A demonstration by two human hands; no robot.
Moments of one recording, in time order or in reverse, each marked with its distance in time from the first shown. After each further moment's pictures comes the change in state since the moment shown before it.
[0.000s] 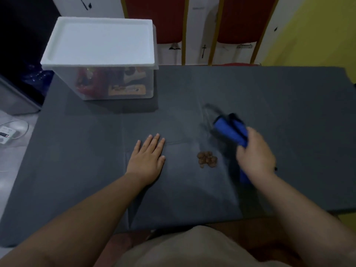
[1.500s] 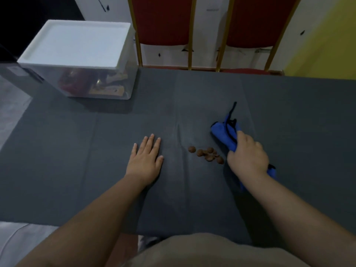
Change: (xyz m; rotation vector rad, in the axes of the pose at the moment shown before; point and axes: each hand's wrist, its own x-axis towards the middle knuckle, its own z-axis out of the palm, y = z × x) left_hand 0.044 0.123 -0.003 -0.114 0.005 -0.279; right_hand 0.091 0.090 -0.018 -0.226 -0.214 -0.186
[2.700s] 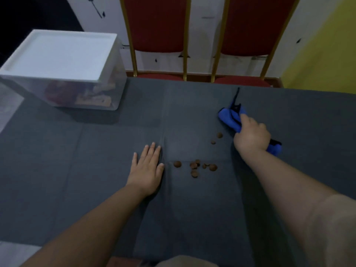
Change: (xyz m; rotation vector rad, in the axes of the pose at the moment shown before) left_hand 0.018 0.050 -0.002 -0.122 -0.046 -0.040; right_hand 0.115 0.037 -0.020 -0.095 0.076 0.046
